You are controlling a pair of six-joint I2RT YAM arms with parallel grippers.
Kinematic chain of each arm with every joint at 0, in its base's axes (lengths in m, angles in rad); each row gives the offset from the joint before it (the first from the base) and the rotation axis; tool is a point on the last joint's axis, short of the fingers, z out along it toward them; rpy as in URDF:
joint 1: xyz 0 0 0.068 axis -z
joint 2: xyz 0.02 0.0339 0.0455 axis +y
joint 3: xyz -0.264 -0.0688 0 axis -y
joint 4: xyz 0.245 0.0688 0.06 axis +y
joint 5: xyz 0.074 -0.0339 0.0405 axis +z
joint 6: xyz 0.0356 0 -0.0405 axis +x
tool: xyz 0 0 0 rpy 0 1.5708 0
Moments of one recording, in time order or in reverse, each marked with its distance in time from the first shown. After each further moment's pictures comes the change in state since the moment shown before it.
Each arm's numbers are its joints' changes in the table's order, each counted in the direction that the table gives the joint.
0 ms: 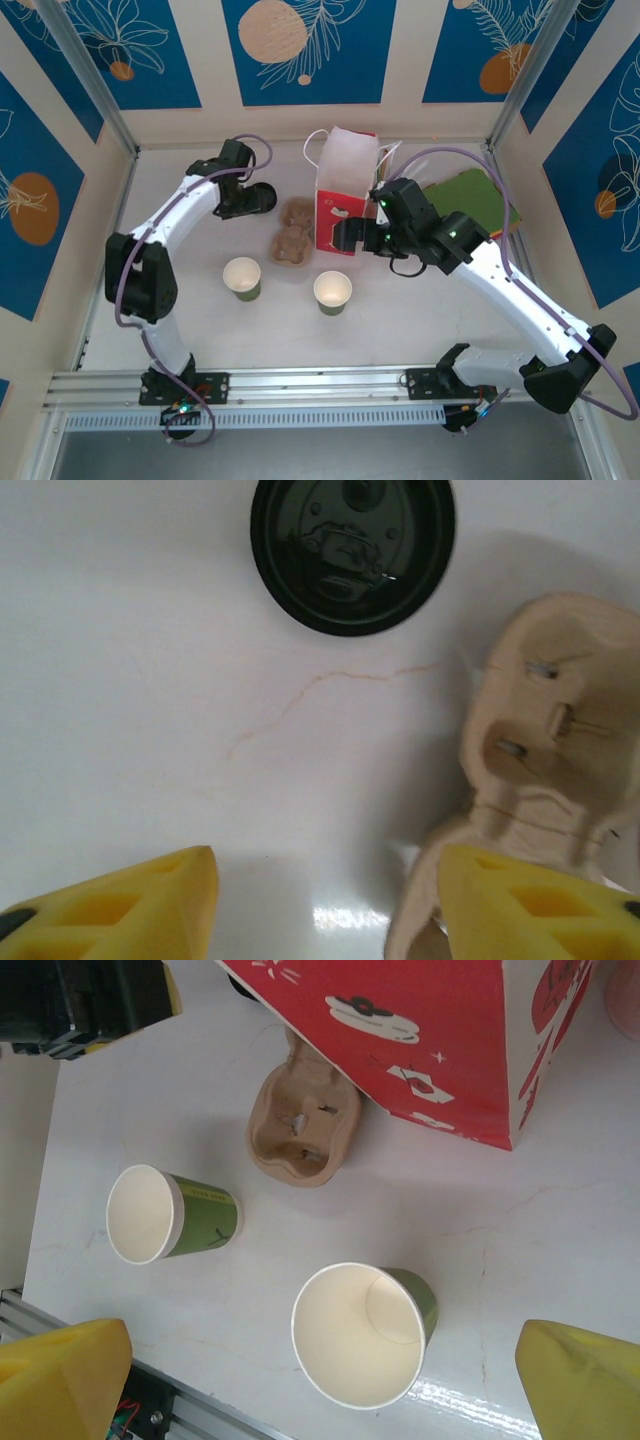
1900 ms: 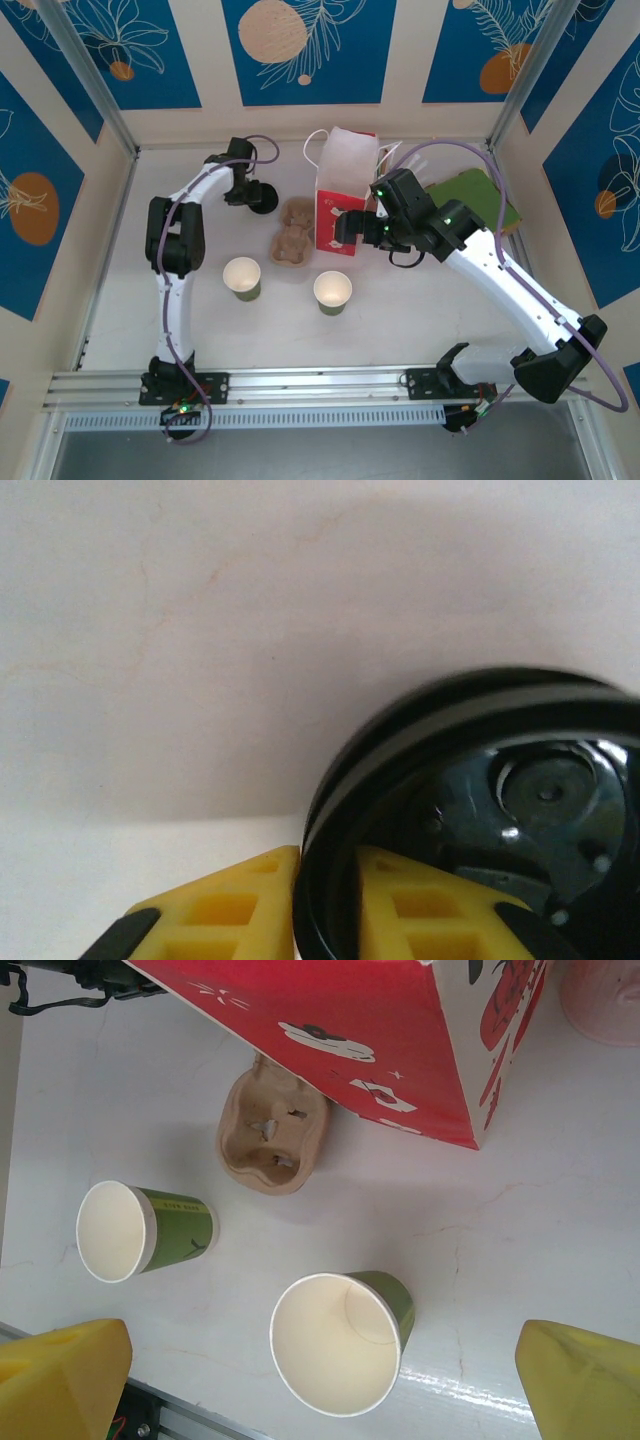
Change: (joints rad) left arm -0.097 0.457 0.303 -0.133 -0.008 0.224; right arm 0.036 0.067 0.072 0.069 -0.010 -0.004
